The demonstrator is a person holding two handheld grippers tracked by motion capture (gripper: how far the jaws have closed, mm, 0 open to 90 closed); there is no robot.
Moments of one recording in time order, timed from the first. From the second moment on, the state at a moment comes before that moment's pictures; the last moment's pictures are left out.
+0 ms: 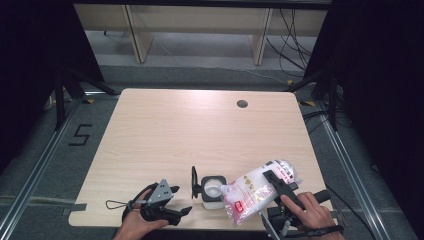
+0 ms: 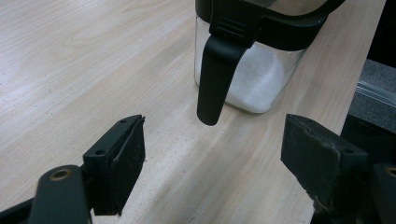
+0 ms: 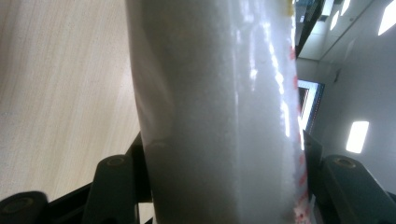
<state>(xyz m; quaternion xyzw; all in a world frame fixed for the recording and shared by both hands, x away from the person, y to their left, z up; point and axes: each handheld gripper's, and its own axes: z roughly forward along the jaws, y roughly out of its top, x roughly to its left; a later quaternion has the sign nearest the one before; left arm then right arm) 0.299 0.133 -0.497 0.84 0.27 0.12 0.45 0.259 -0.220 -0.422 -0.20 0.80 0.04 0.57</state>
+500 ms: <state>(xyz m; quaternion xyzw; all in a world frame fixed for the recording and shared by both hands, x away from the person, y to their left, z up) 0.299 0.132 -0.497 0.84 0.28 0.11 0.45 0.253 -0.213 -0.419 -0.21 0.79 0.00 0.58</state>
